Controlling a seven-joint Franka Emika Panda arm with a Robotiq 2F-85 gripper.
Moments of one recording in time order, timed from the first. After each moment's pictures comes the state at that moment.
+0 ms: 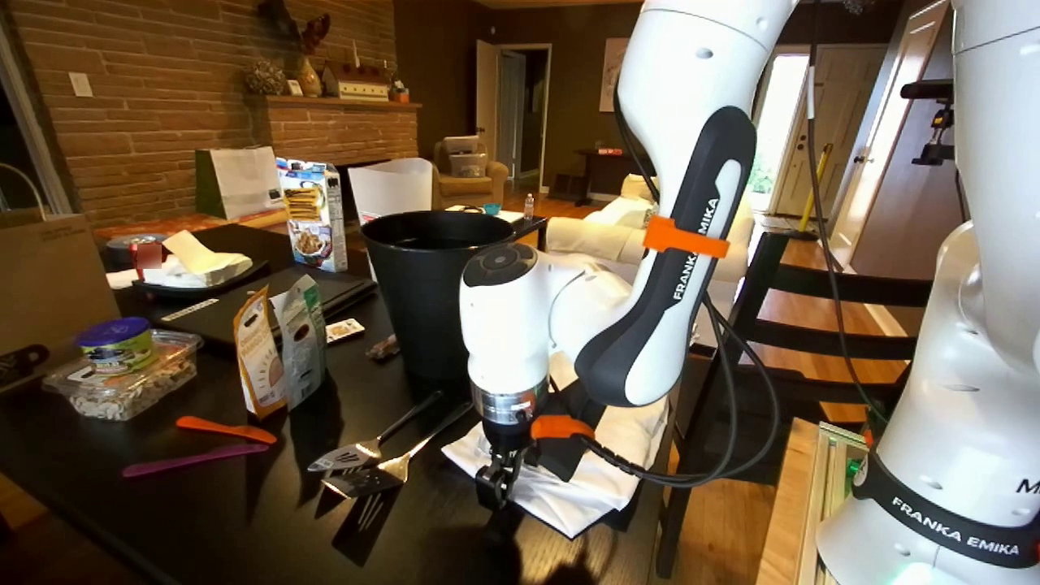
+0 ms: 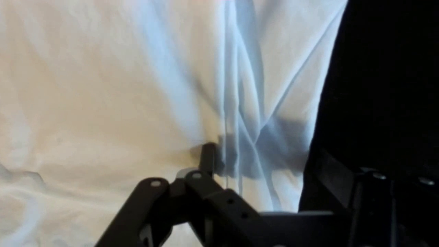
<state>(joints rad) 0.12 0.34 0.22 -2.52 -0.75 2.74 0.90</state>
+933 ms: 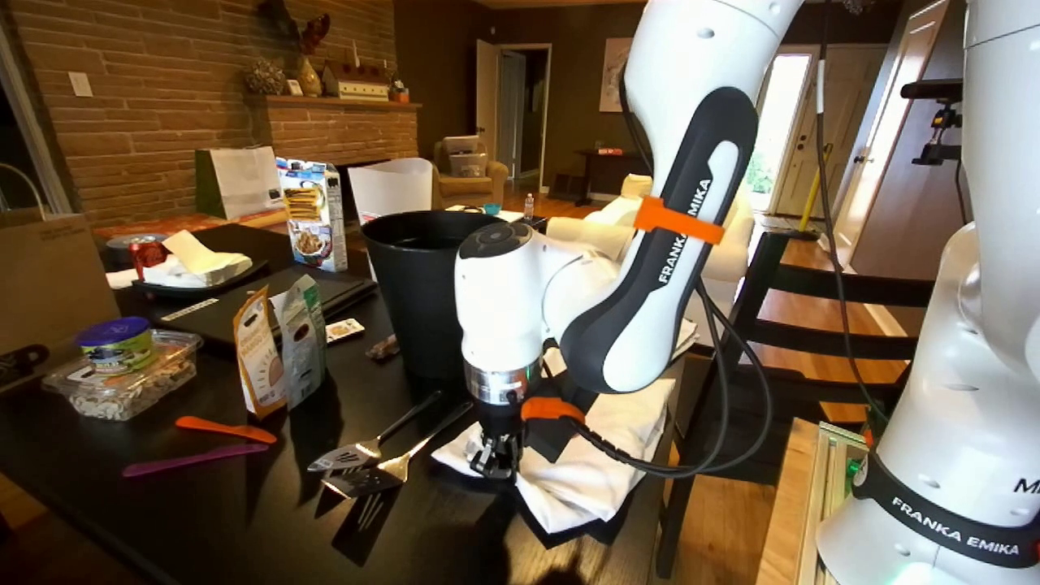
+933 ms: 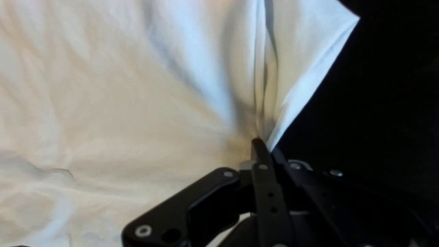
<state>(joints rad) 0.09 0.30 0.25 -2.52 -0.60 2.74 0.80</state>
